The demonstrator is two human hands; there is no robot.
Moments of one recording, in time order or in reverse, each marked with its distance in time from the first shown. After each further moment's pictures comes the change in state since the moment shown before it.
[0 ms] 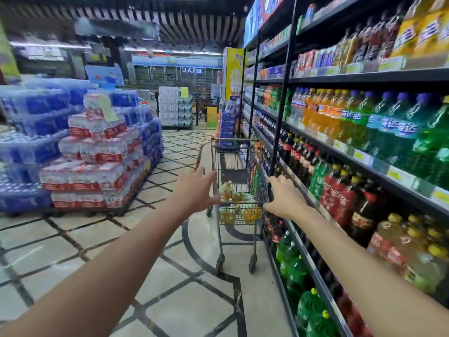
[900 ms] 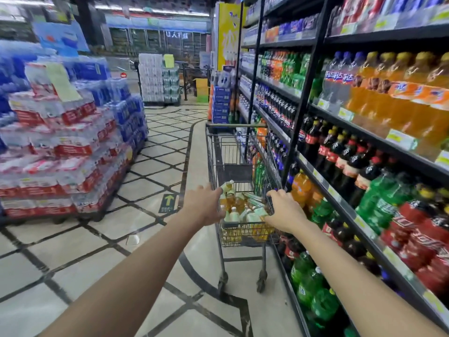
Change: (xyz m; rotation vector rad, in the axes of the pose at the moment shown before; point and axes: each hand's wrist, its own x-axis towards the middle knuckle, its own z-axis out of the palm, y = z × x) left_hand 0.332 -0.088 0.229 -0.078 -0.252 0.068; right_hand 0.363 0.009 0.150 0.005 -0.174 0.086
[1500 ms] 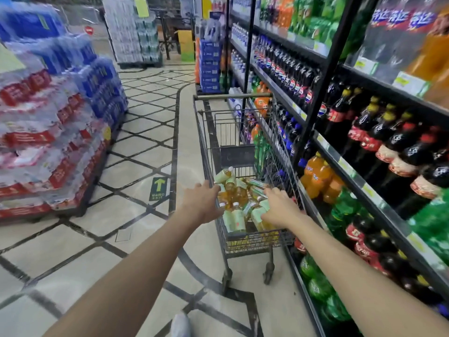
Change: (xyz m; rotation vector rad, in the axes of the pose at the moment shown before) left_hand 0.218 -0.063 0.097 -0.036 -0.189 0.059; right_hand 0.227 0.005 0.069 0.040 -0.232 0.049
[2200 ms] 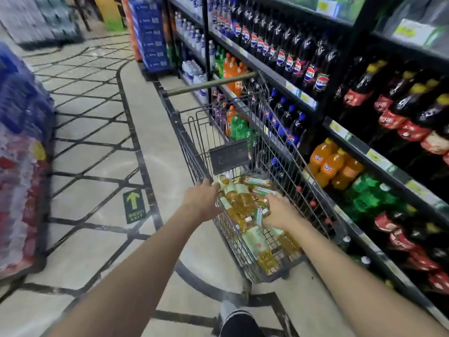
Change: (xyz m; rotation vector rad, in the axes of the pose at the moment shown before) left_hand 0.243 -0.140 0.018 0.004 -0.136 0.292; right_hand 0.217 -0.066 0.033 0.246 -0.088 0.371
